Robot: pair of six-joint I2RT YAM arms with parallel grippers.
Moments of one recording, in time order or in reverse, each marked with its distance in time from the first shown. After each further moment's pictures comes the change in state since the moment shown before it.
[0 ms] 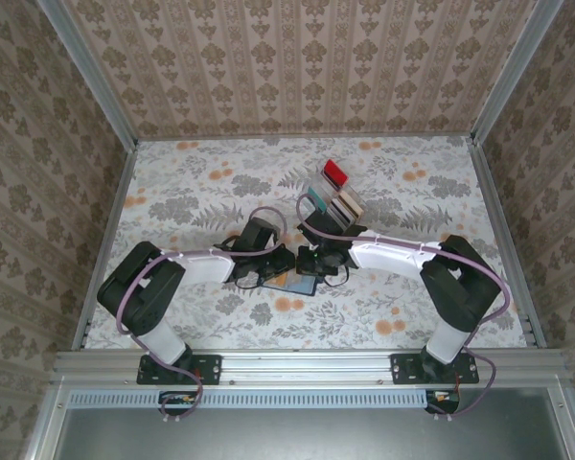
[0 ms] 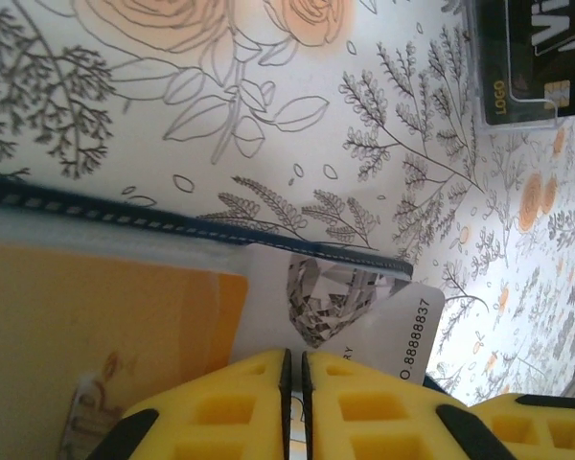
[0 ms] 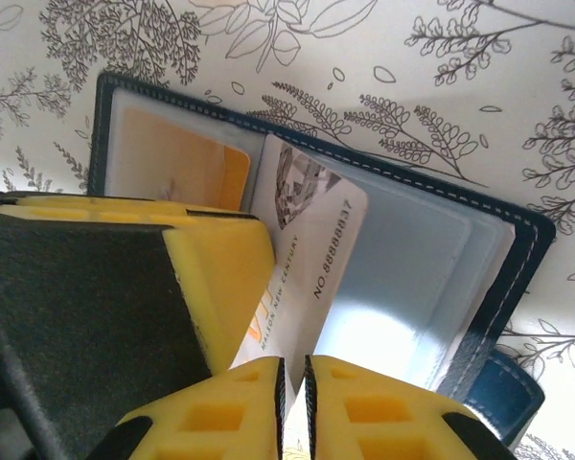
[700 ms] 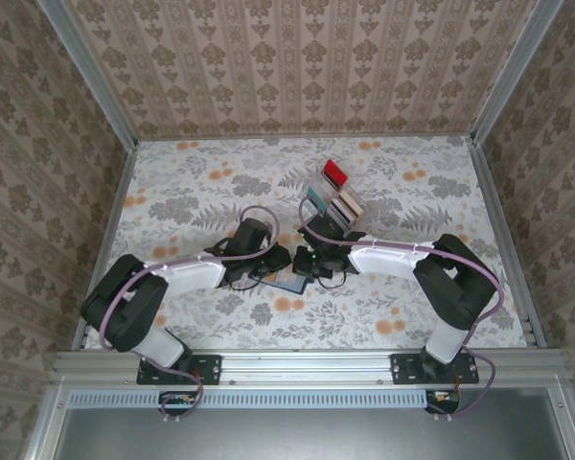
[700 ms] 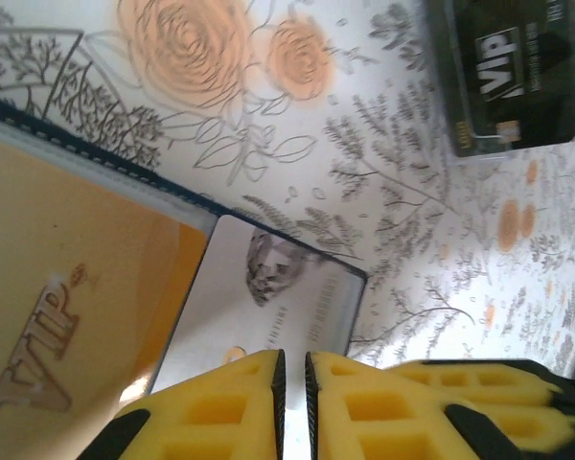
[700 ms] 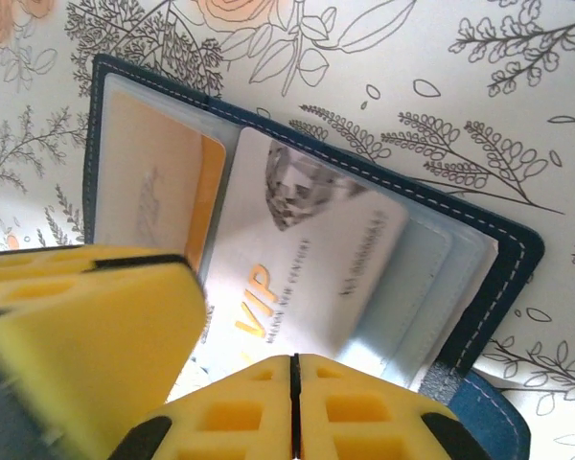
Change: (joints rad) left arm 0.004 -0.137 -0.040 -0.039 -0.096 0.015; right arm 0.002 0.018 -0.066 0.183 -0.022 0.108
